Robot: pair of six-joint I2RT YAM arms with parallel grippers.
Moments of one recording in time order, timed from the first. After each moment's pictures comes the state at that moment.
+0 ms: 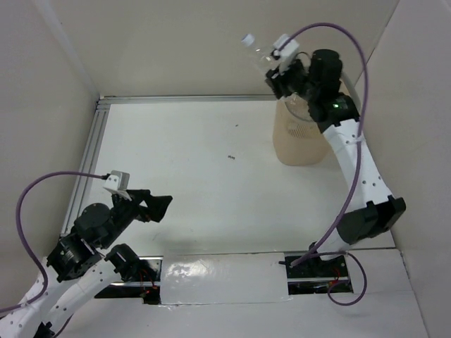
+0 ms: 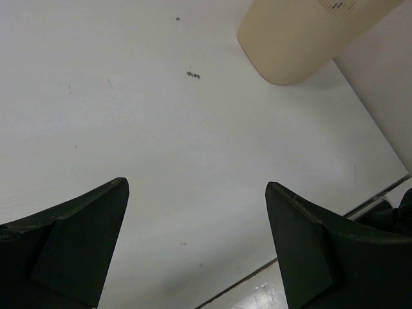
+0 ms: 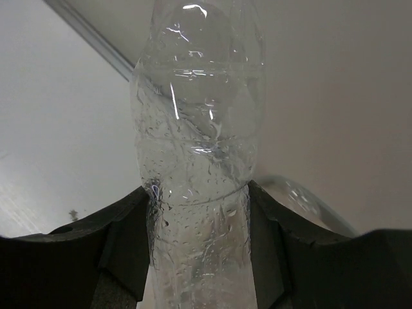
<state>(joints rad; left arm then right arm) -0.71 0.21 0.65 -0.61 -0.24 -0.47 0.32 1.57 1.85 -0.44 -0.31 -0.52</state>
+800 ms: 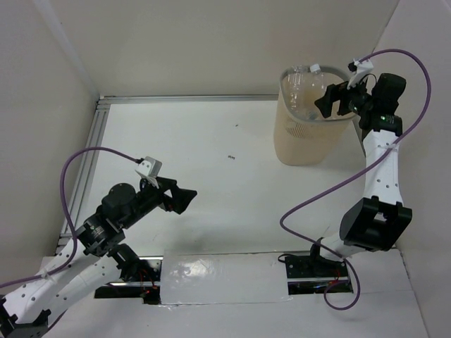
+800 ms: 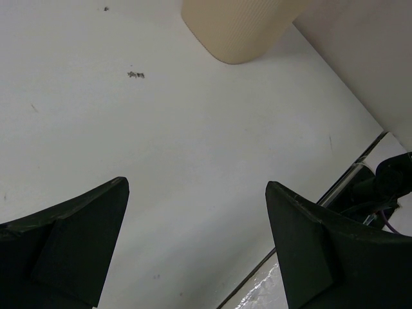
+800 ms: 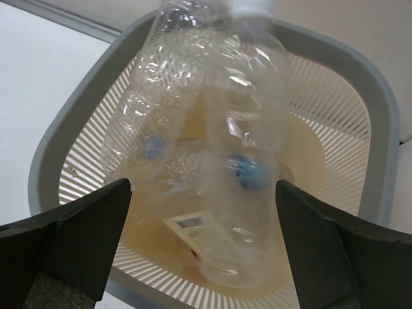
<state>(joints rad) -0.71 0.53 0.62 -0.27 -0.01 -0.40 -0.31 1.47 1.53 -0.38 -0.69 -0.26</state>
